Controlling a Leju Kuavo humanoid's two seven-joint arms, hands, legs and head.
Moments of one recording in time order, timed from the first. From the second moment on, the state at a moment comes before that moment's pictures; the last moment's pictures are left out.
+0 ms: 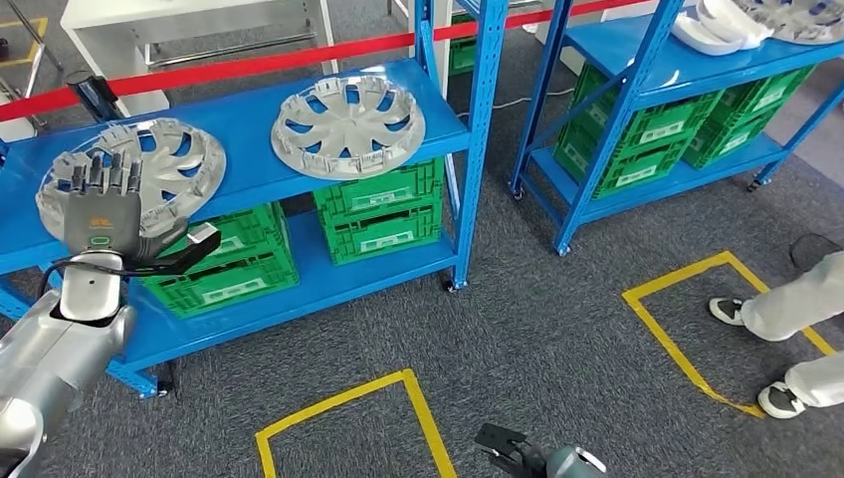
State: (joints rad) left arm -0.97 0.15 -0.50 -0.27 -1.57 0.46 0.22; right arm -0.27 0.07 -0.58 -0.22 1.27 0.39 0.00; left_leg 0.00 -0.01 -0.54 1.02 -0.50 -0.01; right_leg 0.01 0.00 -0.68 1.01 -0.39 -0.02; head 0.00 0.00
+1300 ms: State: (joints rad) left arm -1.04 0.21 -0.60 -0.22 -1.55 0.10 0.37; right arm -0.27 0.06 -0.57 -0.22 1.25 0.39 0.00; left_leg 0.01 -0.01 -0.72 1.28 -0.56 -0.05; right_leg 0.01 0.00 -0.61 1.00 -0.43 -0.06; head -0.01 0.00
